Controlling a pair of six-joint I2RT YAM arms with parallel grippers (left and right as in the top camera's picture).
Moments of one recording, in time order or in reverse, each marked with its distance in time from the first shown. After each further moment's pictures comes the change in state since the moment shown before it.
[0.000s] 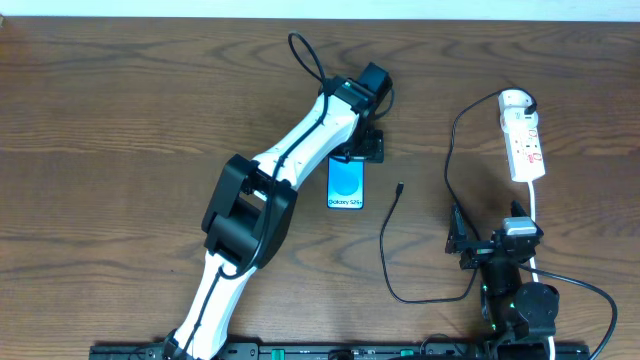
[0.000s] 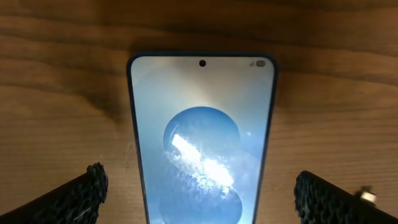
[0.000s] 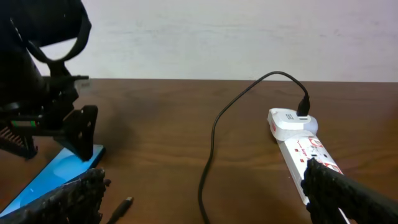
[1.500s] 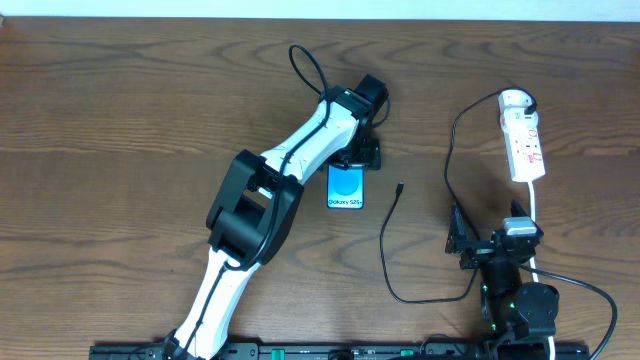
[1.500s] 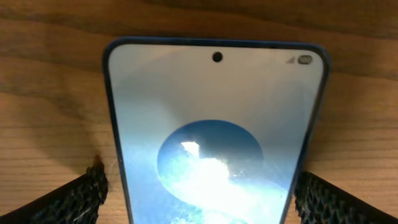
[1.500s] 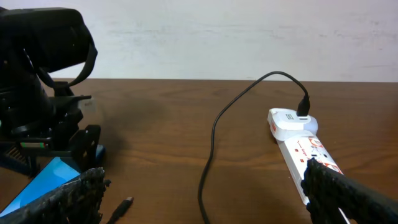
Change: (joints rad) left arm 0.003 0.040 -0.049 0.050 0.034 -0.027; right arm 0.000 0.000 0.000 0.000 0.000 0.000
